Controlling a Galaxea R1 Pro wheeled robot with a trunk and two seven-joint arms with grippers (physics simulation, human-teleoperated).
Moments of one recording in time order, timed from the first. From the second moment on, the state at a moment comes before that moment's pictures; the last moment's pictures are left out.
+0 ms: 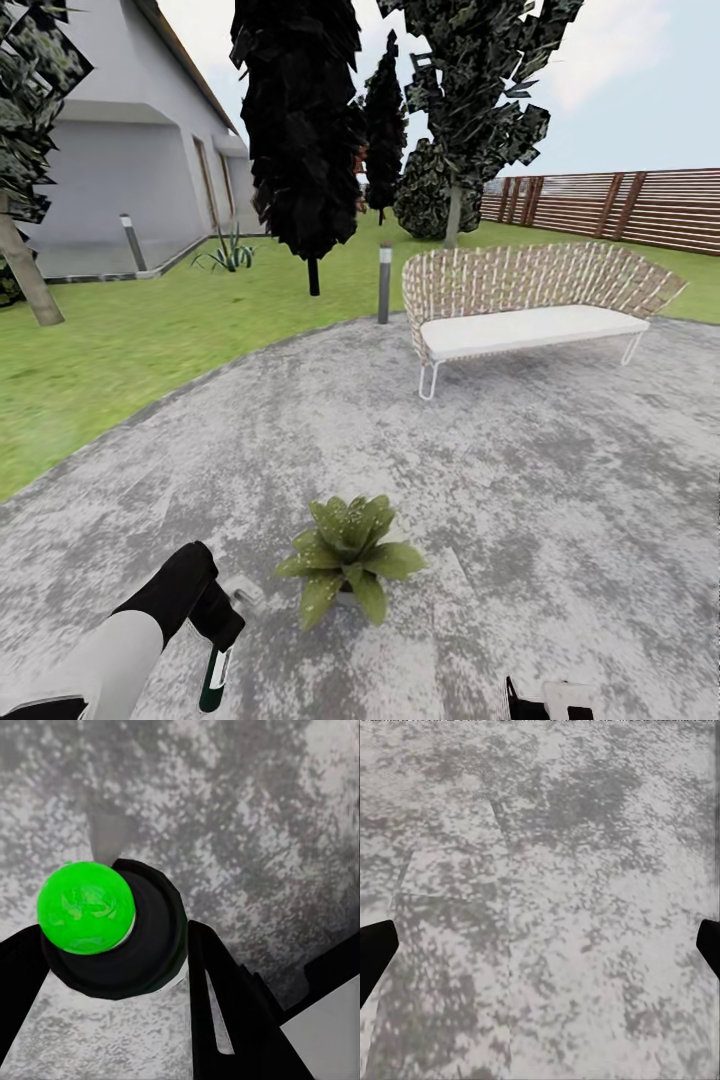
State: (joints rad) left arm -0.70 0.06 0.10 -0.47 -0.97 0.71 -0.95; right arm -0.39 -0.08 -0.55 -0.04 0.55 -0.65 -0.12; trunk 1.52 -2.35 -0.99
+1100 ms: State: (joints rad) left arm -0.70 0.06 0.10 -0.46 -0.97 0.71 -0.94; right arm -0.39 -0.08 -0.55 -0.04 0.55 -0.65 -0.12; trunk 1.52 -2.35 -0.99
